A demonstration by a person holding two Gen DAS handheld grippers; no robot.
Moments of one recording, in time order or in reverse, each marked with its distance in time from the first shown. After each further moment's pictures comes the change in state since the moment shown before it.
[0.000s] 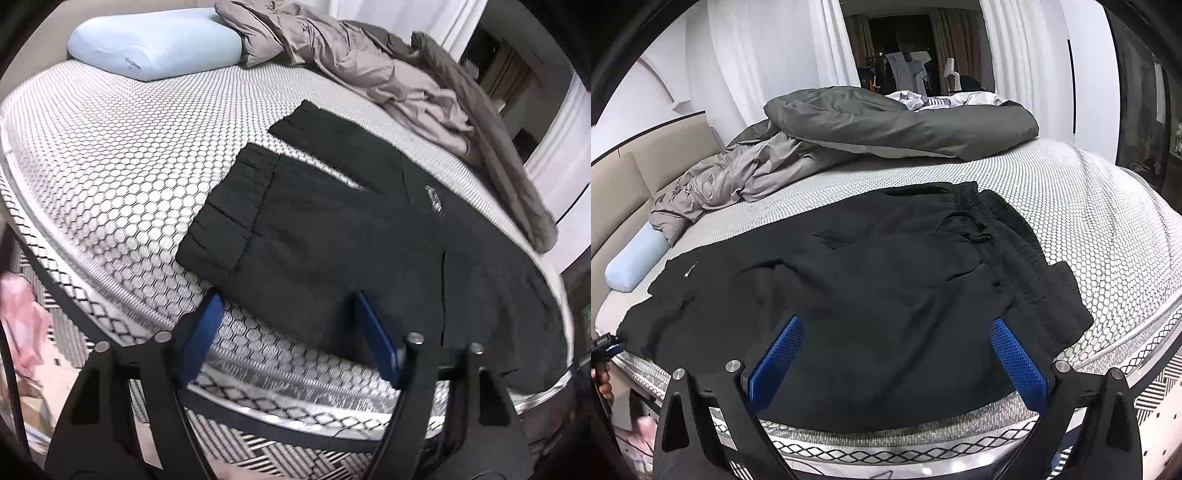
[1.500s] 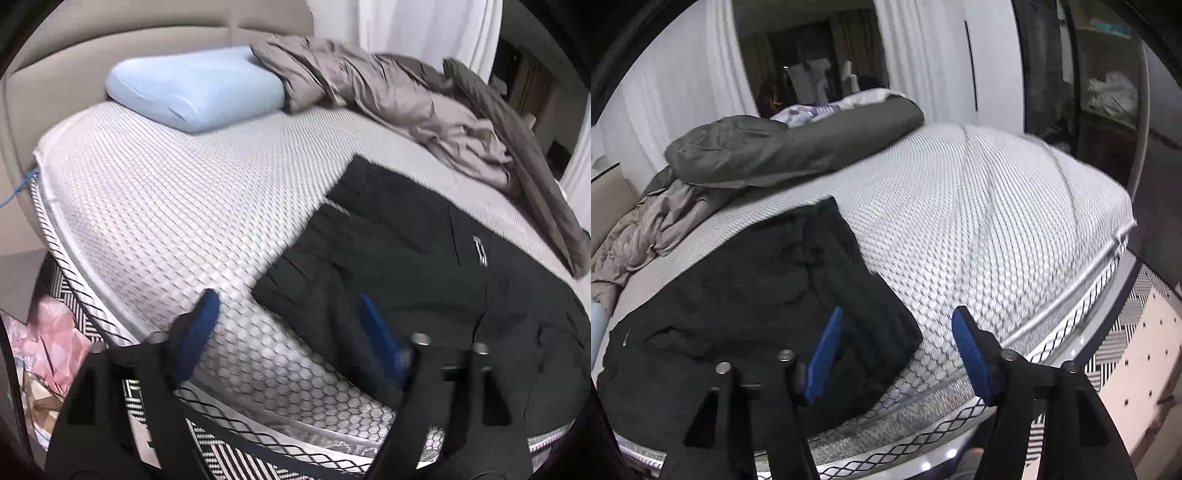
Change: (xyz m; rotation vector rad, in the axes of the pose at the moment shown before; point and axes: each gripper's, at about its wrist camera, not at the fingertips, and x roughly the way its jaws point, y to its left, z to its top) left arm -0.027 -0.014 0.032 0.017 -0.146 0.214; right arm -0.008 -0.112 0.025 0.221 -0.018 -0.272
